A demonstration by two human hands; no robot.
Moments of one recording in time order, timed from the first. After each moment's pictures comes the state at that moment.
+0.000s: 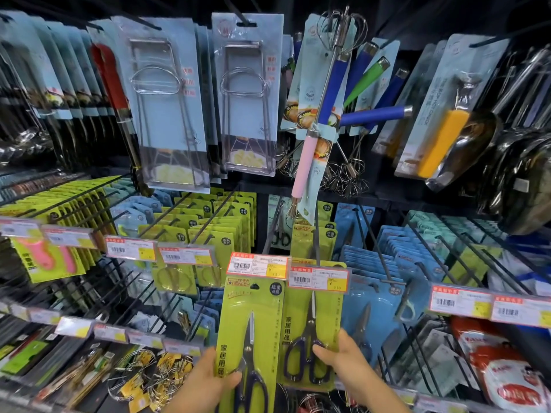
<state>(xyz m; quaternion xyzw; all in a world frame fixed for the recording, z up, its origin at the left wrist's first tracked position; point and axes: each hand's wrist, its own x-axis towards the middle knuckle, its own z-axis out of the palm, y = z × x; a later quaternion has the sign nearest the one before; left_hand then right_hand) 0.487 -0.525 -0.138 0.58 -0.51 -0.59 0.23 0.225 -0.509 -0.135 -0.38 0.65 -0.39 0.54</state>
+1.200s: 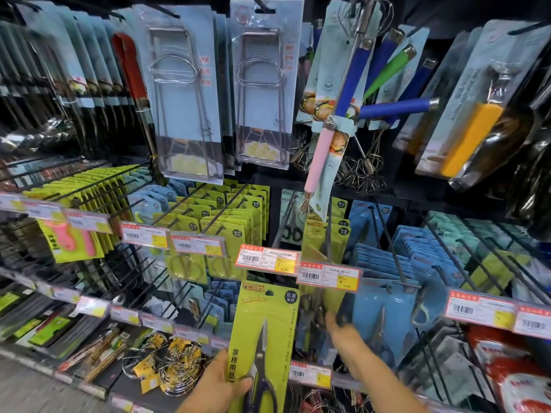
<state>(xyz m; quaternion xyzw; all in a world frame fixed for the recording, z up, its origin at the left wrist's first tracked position) 0.478 -0.502 -0.135 0.53 -0.47 -0.65 0.28 0.234 -0.535 -0.114 -0.35 0.75 -0.29 0.48</state>
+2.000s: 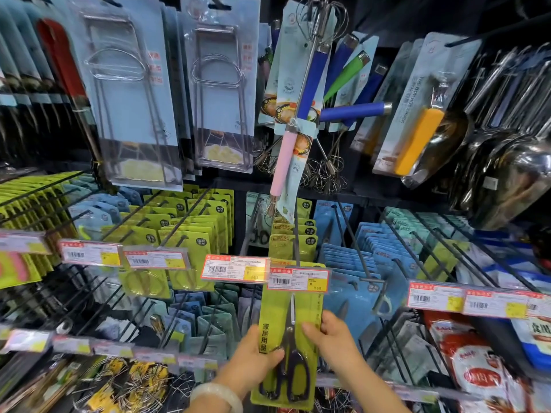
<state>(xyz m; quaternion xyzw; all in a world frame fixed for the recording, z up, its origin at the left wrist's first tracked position) 0.387 -0.538 -0.122 0.50 -0.50 -0.66 0.25 0.226 -0.506 -0.088 -0.42 0.66 -0.44 0.44</state>
